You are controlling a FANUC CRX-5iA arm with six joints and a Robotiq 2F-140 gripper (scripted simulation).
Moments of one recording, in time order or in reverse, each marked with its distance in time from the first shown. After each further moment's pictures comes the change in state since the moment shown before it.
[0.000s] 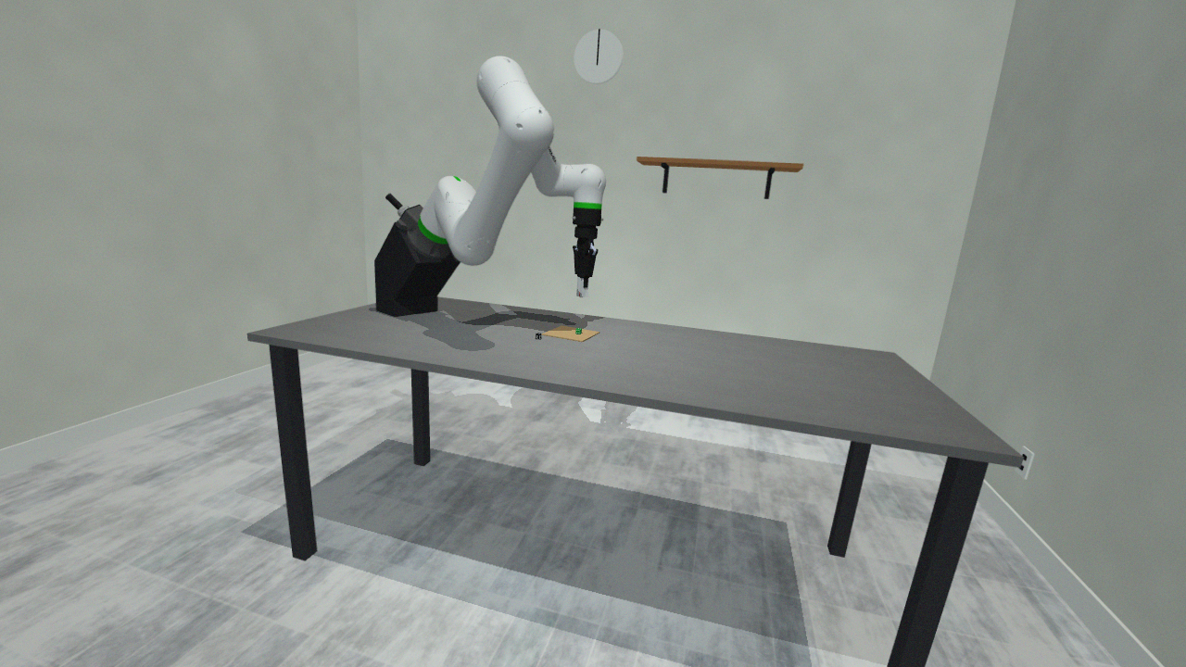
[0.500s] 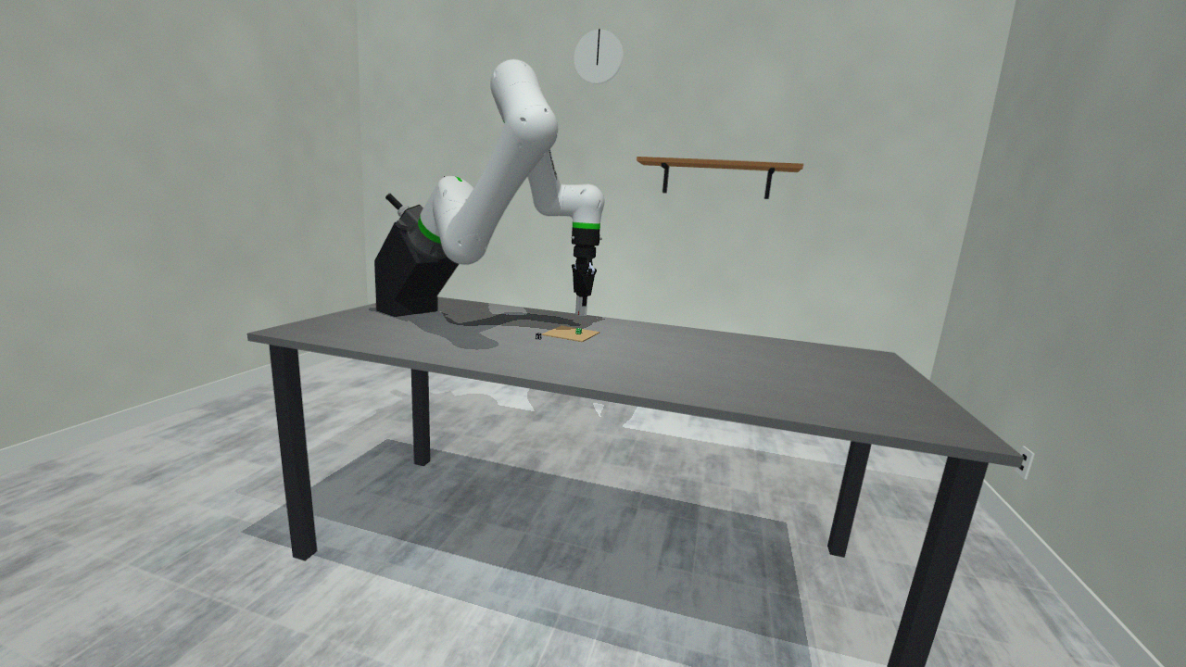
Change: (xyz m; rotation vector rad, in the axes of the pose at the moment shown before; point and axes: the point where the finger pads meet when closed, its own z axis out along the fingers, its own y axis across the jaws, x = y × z) arm 0.000 0.001 0.064 -0.001 -0.003 0.000
